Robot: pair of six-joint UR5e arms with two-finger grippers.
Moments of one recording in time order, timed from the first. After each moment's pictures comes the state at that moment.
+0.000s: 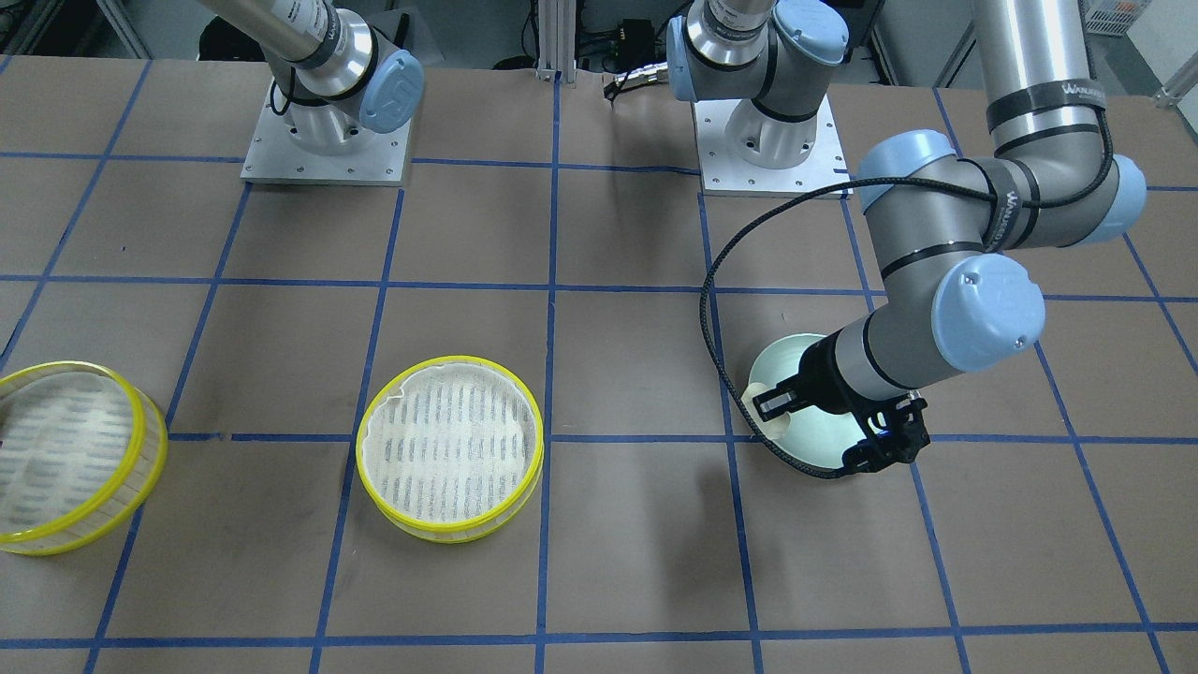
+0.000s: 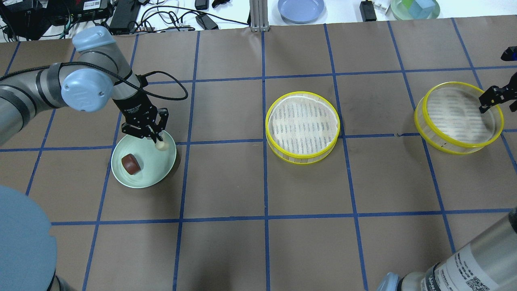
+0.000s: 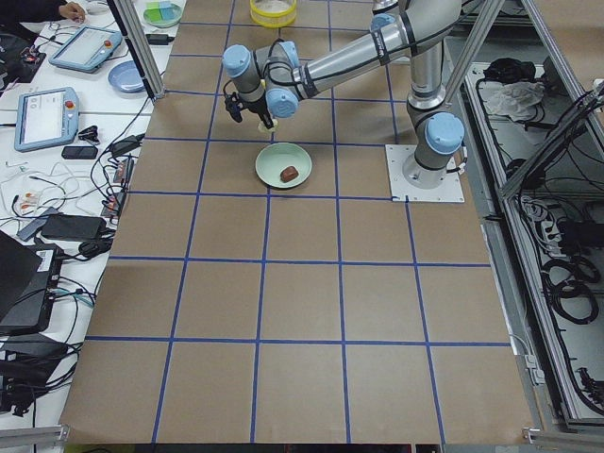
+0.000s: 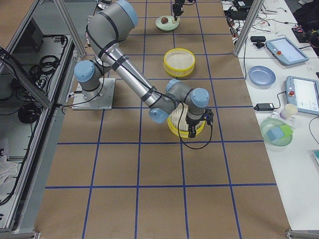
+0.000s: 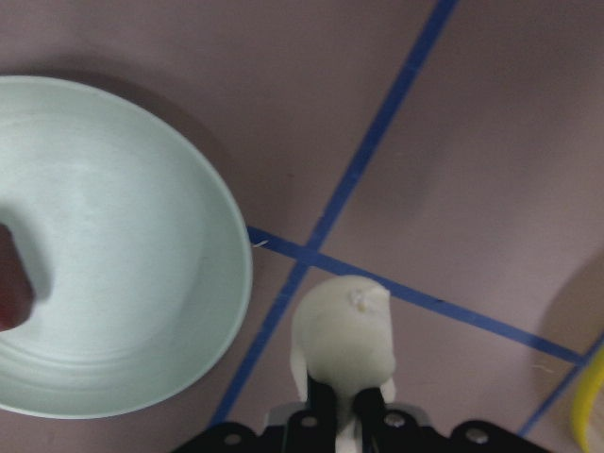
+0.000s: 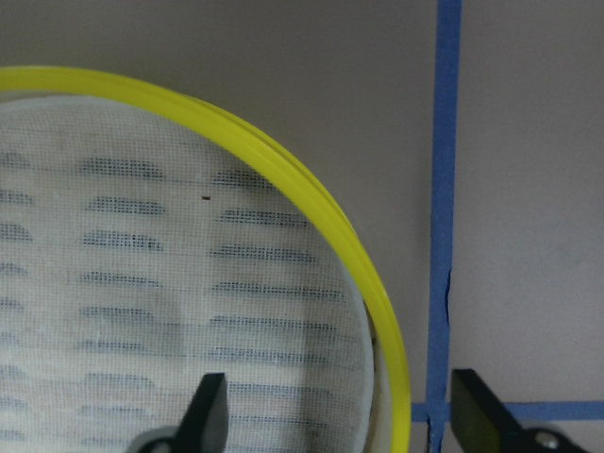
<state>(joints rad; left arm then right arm) -1.49 -1.90 -1.62 -1.34 1.34 -0.33 0.91 -1.04 1.58 -2.14 -1.58 -0.69</state>
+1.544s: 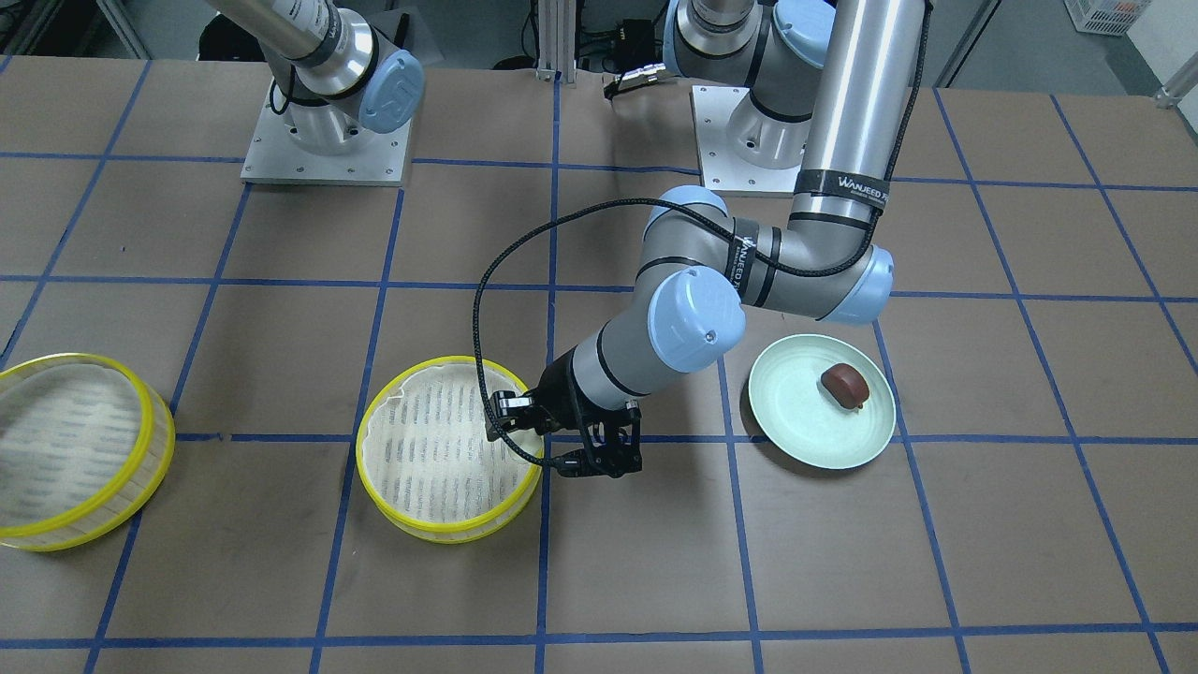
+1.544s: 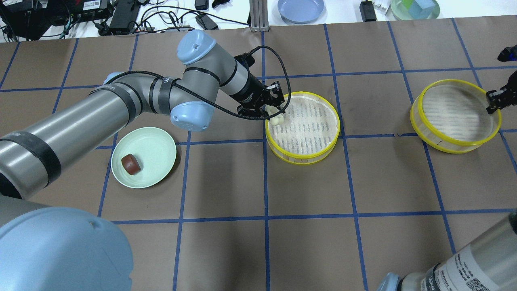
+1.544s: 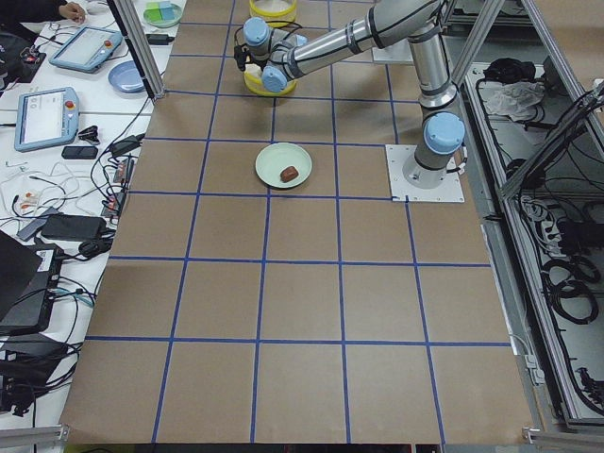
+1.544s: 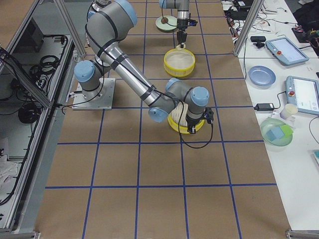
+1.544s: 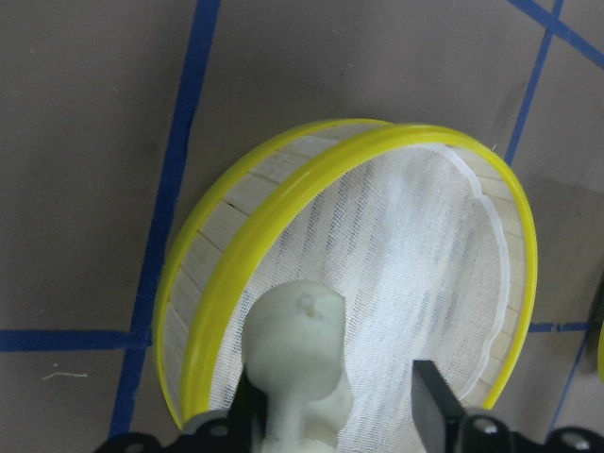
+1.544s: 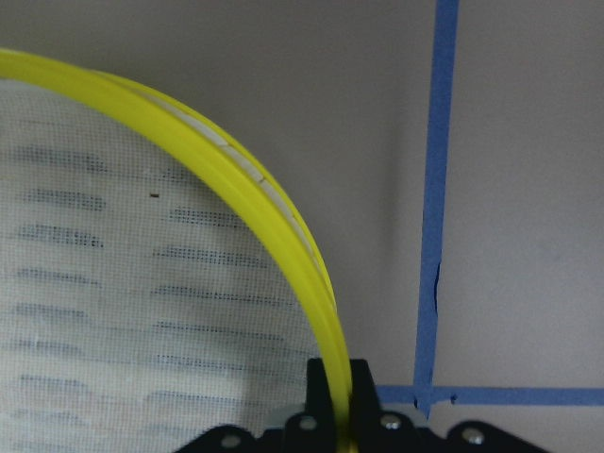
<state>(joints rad) -1.80 -2.08 -1.66 -0.84 1.02 -0.52 0.91 -1.07 1.58 -2.11 -1.59 -0.71</state>
